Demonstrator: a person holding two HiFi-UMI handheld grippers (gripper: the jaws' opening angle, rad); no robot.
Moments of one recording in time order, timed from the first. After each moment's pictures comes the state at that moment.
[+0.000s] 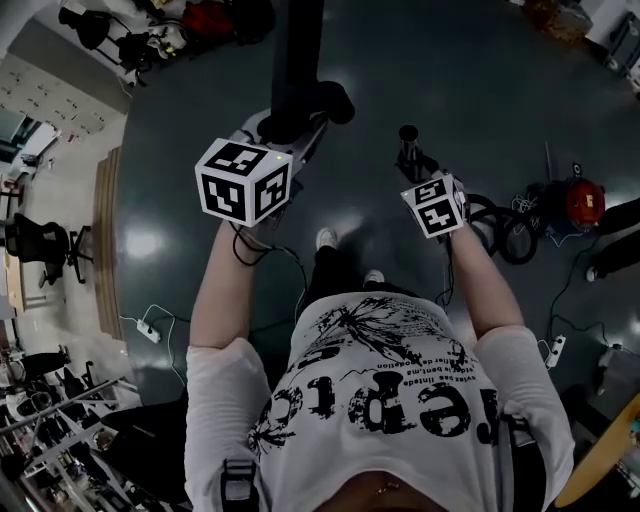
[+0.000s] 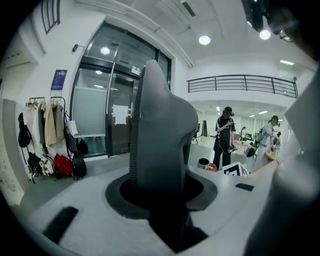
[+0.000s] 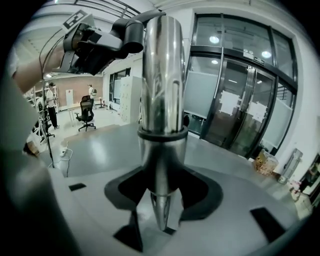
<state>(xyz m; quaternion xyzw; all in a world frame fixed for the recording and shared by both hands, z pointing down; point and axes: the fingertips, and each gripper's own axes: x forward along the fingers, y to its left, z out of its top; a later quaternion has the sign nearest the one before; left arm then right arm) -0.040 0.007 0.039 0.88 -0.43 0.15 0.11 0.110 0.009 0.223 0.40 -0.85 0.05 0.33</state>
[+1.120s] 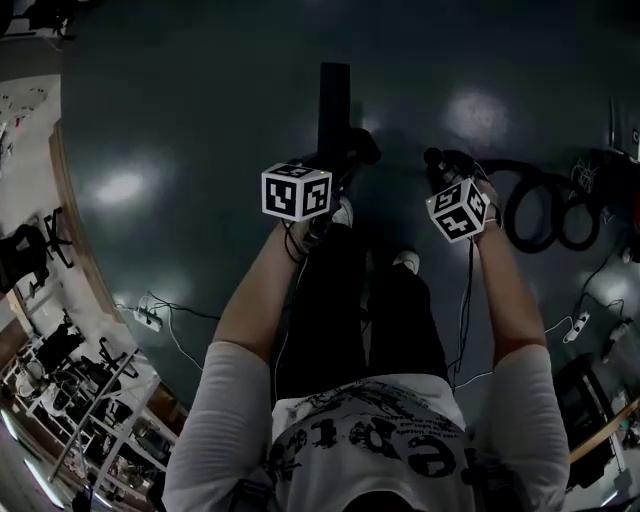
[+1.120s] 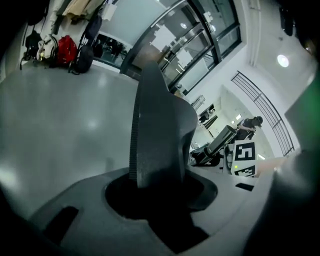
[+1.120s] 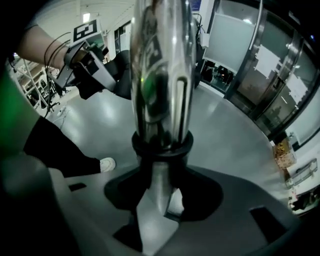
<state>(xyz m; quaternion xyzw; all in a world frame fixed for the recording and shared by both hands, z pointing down) -0.115 -0.159 0.695 0.78 -0.35 0.20 0.49 0.054 -0.159 0.721 0.29 -0.78 0.11 0.54</state>
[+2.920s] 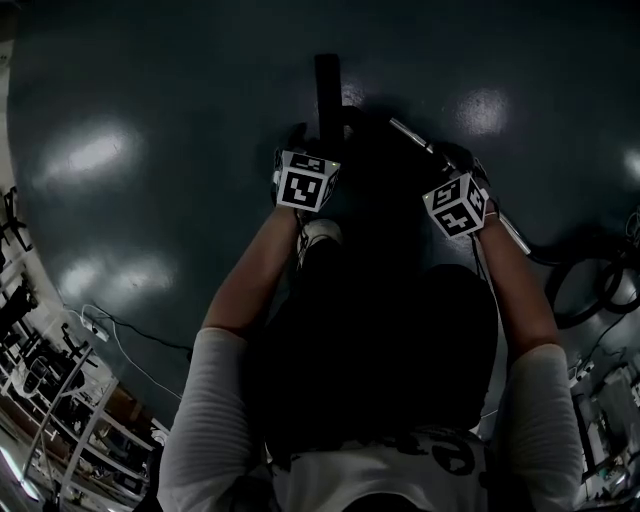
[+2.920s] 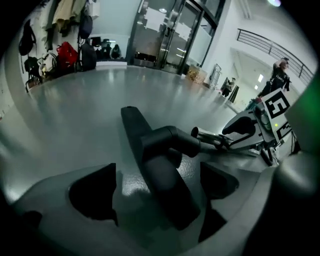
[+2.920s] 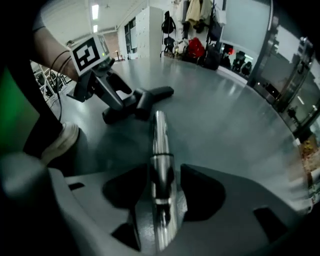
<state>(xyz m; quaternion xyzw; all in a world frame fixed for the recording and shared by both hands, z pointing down) -0.181 -0.160 1.198 0.75 -0.43 0.35 0.36 0.011 -0.156 1.178 0.22 -0.80 0.12 0.54</state>
